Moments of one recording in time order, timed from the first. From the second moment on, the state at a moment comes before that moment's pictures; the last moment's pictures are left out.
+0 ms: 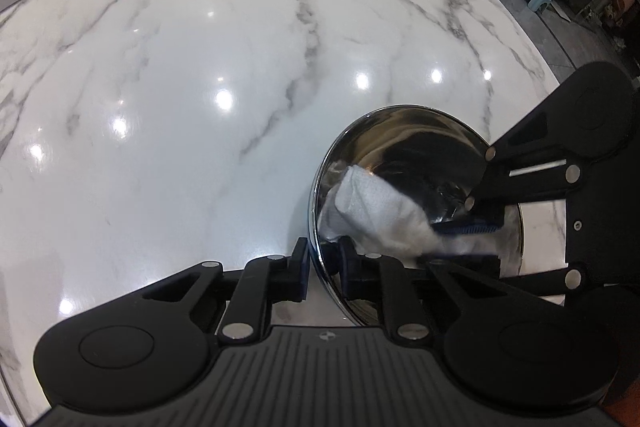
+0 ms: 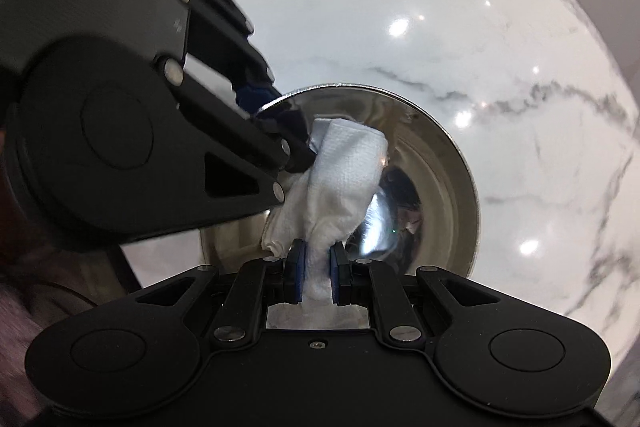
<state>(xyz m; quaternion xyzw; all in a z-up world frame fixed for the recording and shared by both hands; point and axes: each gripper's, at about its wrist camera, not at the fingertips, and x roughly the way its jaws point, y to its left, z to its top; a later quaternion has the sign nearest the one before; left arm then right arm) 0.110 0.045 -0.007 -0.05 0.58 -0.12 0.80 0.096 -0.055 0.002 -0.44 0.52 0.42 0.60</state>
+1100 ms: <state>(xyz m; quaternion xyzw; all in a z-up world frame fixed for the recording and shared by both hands) 0.112 0.046 -0.008 -0.06 0.58 -0.11 0.80 0.156 -0.077 -0.009 -0.35 0.56 0.44 0.61</state>
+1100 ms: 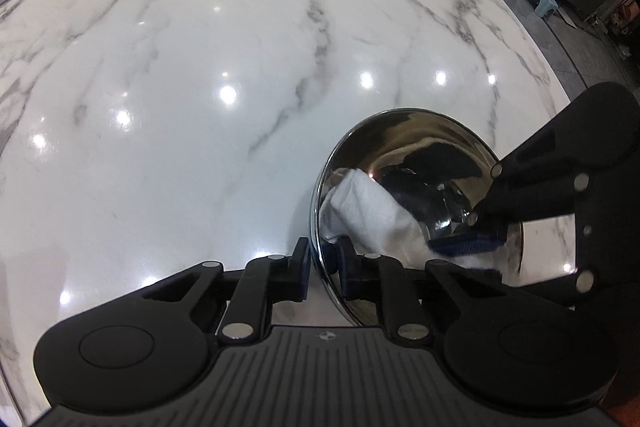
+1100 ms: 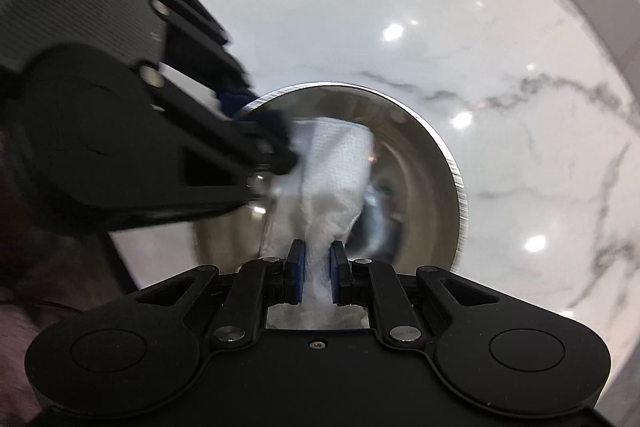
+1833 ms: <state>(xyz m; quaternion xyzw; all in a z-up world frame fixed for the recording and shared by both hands) 0.107 0.041 -0.010 -0.04 0.59 -0.12 0.80 0.190 -0.089 -0.028 -0.46 0.48 0.38 0.64</state>
